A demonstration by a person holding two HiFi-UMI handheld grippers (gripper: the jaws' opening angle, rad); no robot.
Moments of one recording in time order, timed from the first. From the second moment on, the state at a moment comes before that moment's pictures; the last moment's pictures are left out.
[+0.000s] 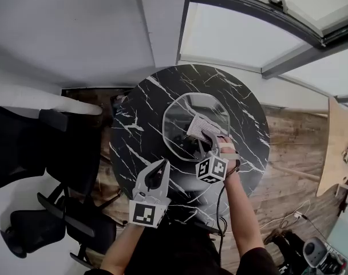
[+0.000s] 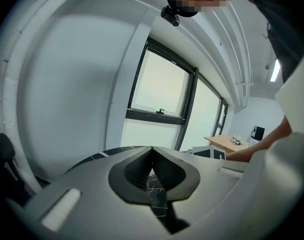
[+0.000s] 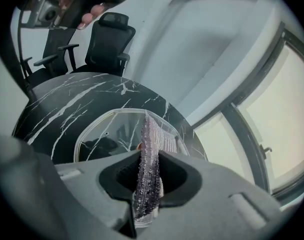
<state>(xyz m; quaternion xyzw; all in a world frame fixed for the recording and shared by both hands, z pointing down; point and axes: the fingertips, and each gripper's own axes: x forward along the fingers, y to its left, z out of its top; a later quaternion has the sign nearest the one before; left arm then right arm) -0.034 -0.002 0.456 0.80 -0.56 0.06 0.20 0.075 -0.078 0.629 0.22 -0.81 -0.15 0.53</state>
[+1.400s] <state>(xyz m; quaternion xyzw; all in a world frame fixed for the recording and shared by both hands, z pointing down) 0.031 0.057 0.361 0.80 -0.58 0.01 0.13 0.116 0.022 0.527 0.40 -0.87 0.19 0.21</state>
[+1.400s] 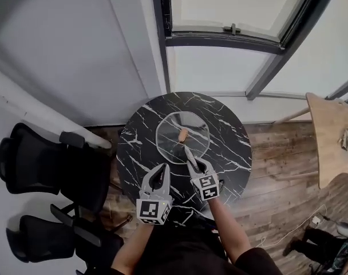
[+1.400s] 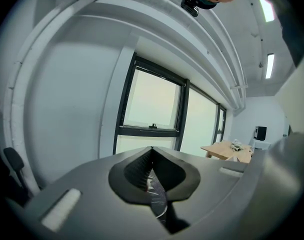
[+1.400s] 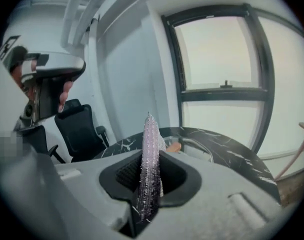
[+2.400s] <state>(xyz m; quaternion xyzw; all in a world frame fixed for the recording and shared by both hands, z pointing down) 0.065 0.140 0.323 0.81 -0.57 -0.02 0.09 0.161 0.129 0.348 0.47 -0.88 0.10 0.03</state>
